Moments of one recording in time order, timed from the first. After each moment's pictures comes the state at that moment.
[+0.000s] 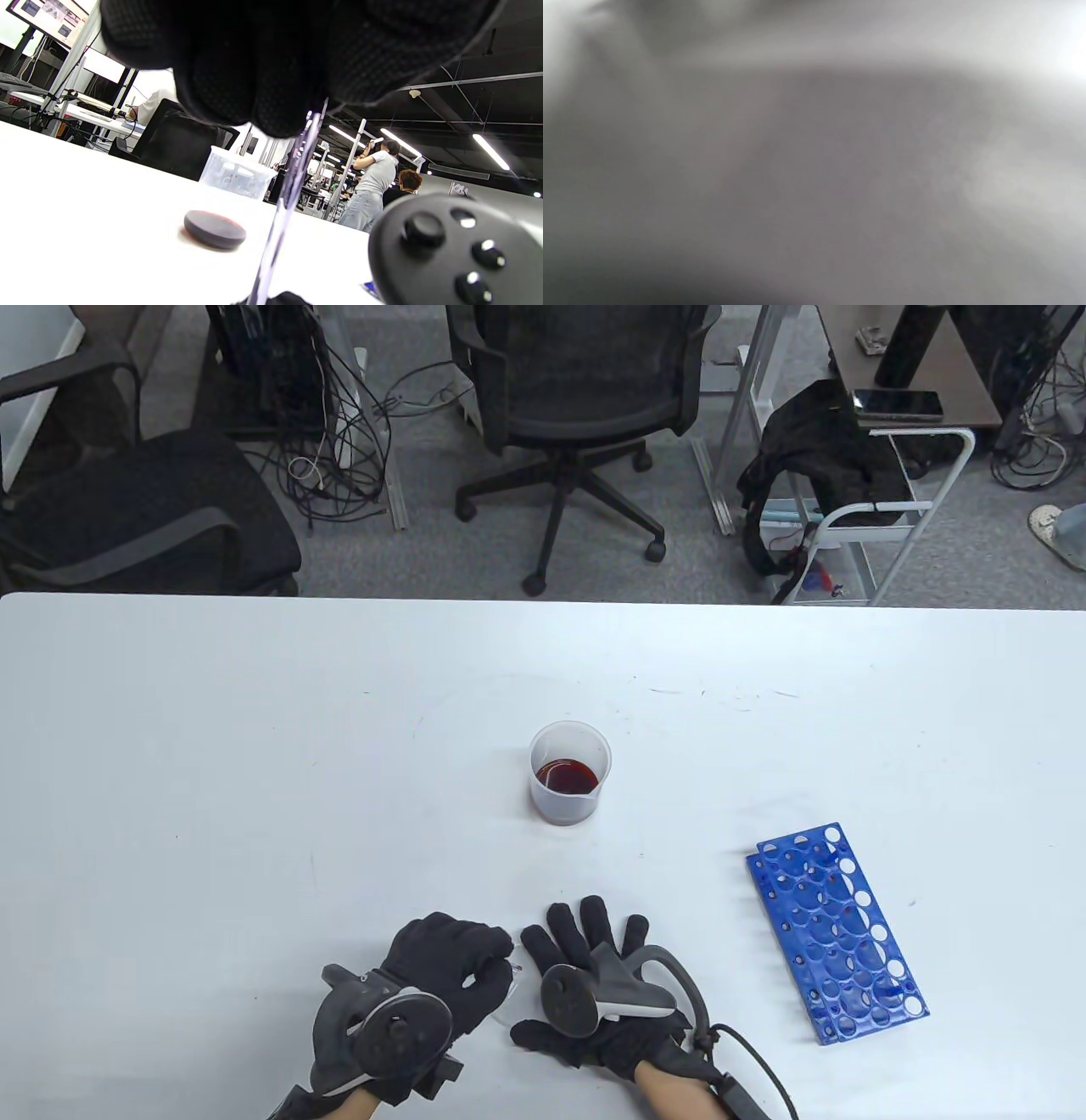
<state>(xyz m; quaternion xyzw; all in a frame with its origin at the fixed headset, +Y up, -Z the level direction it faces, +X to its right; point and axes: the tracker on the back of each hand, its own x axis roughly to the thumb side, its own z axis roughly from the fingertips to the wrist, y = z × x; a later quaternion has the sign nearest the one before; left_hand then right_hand) -0.141 -0.675 -0.120 0.13 -0.20 0.21 0.95 0.052 -0.817 -0.154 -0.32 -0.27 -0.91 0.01</state>
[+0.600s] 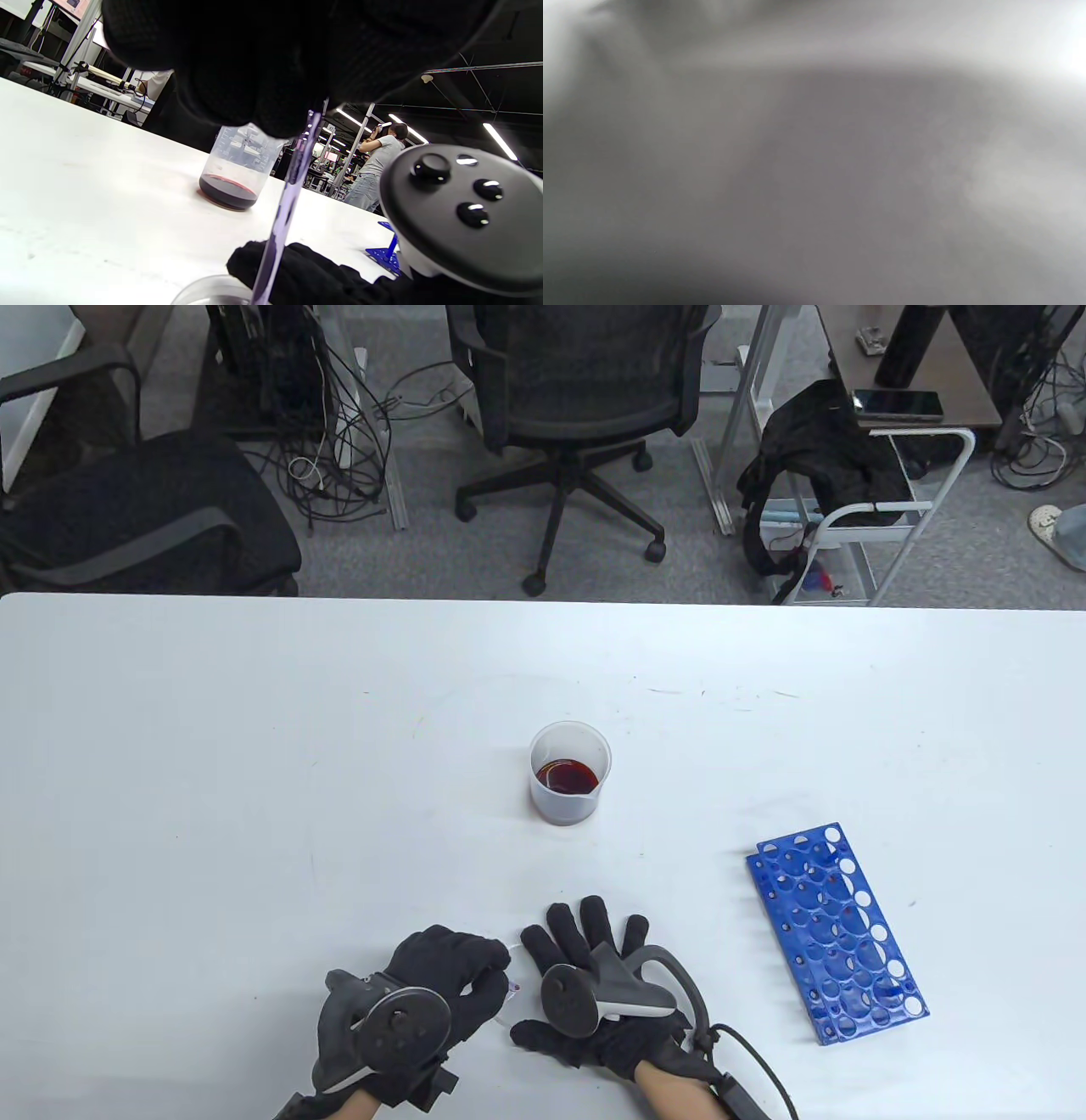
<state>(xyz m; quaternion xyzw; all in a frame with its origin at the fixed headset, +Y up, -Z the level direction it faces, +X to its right) -0.145 -0.694 -0.122 0.08 -0.20 0.23 0.95 0.052 -0.818 -0.155 -0.32 -0.27 -0.91 0.01</state>
